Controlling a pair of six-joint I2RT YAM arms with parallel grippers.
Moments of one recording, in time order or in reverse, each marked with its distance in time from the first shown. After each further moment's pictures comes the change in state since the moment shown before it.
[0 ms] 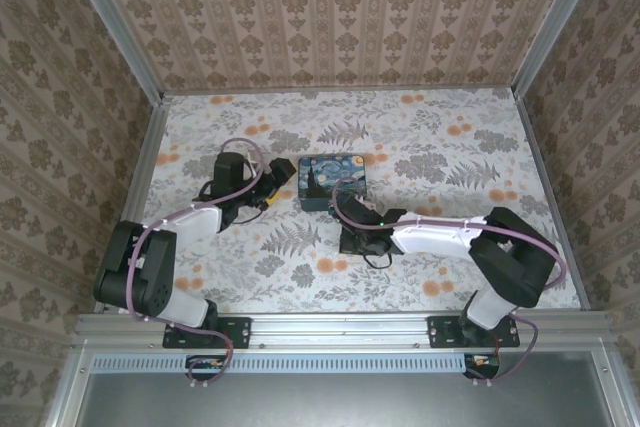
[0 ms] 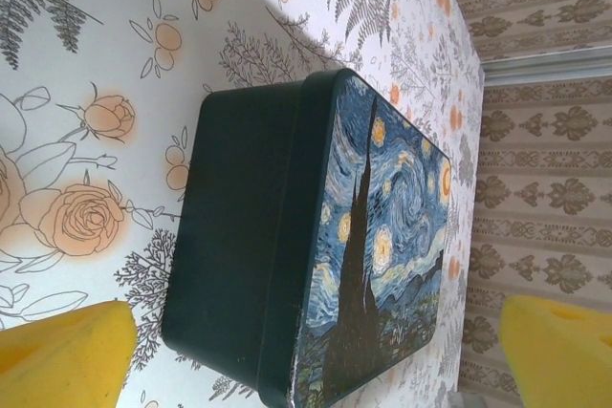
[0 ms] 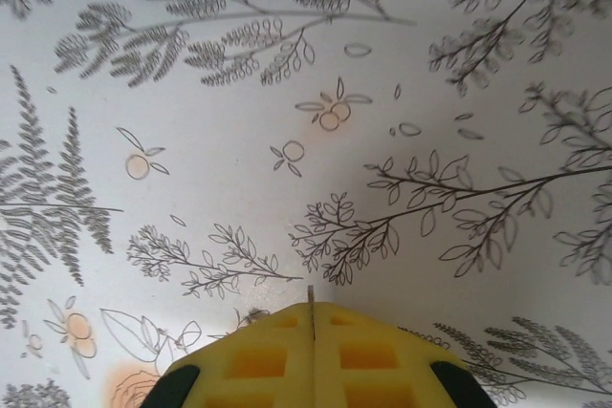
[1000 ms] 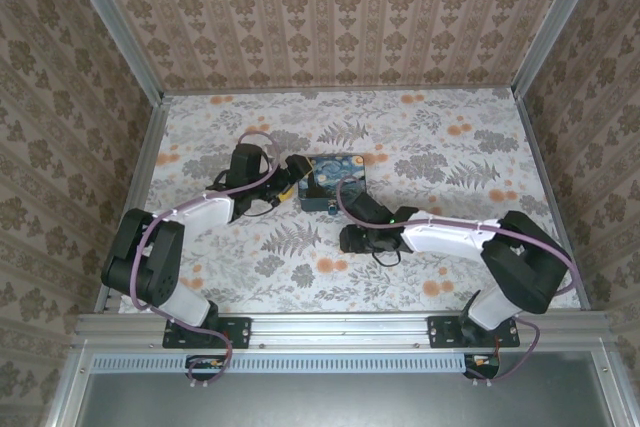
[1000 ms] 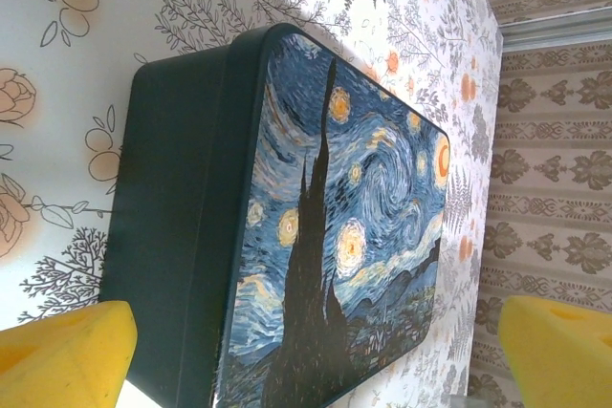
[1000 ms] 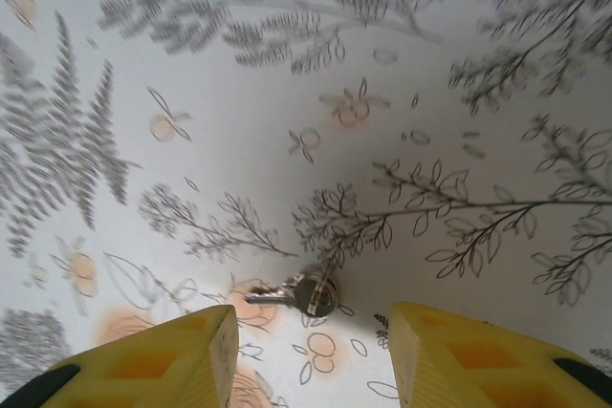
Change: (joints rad) left arm -0.092 0.074 0.123 -0.093 -0.043 0.004; right arm -0.033 -0.027 -0.033 0.003 -0.099 -0.210
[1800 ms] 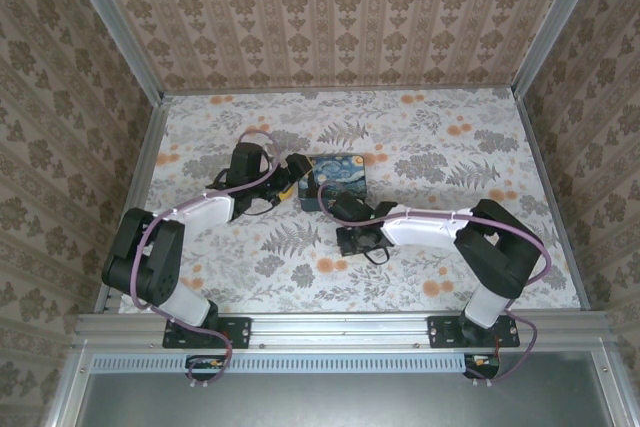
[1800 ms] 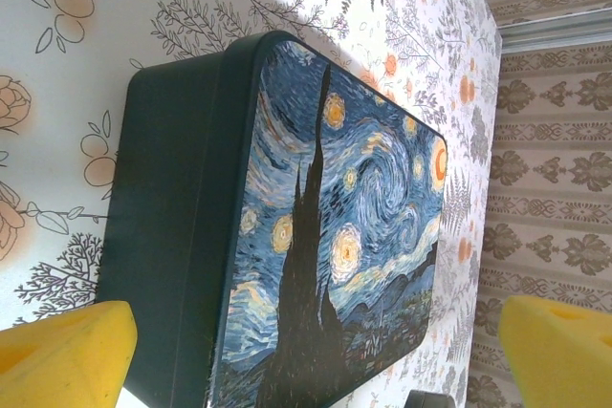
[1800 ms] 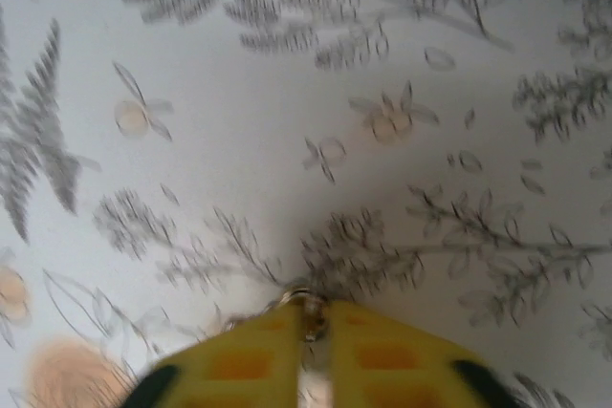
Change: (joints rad) left arm 0.000 0.005 0.011 -0.005 0.000 0.000; right arm 0.016 0.140 0.132 -0.076 0.055 -0.061
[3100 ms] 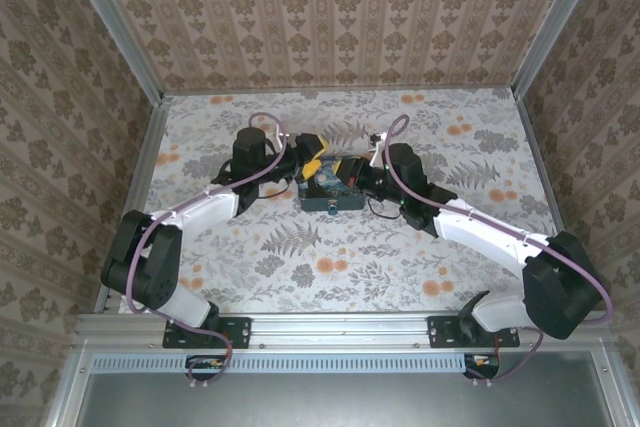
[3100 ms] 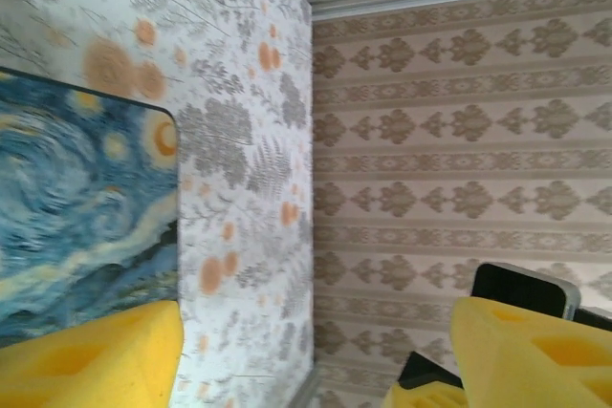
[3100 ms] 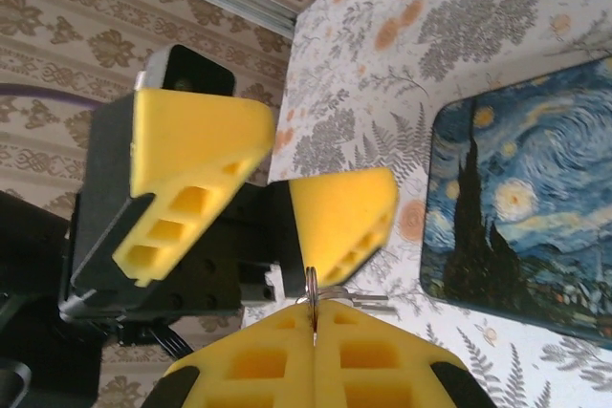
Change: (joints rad) left arm -0.065 -0.010 0.084 0.267 0.178 -0.266; right arm -0.242 -0.342 -0.073 0.613 -0.286 0.317
